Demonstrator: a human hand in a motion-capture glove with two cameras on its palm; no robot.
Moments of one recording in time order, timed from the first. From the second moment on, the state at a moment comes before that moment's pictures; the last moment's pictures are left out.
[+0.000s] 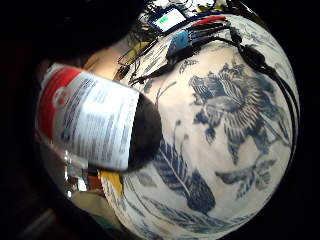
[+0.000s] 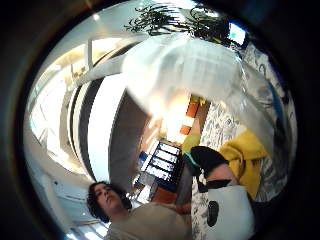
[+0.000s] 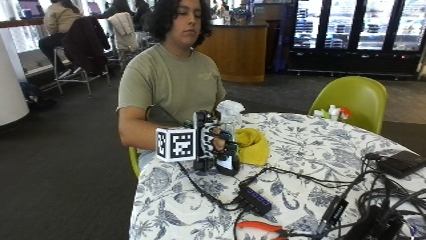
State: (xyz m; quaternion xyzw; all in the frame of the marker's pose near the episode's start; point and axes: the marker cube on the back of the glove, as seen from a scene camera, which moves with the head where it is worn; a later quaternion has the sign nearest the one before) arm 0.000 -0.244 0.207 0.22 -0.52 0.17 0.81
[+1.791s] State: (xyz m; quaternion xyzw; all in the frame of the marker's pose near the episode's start) arm -0.094 -0.240 0.188 -0.56 -0.29 0.14 0.76
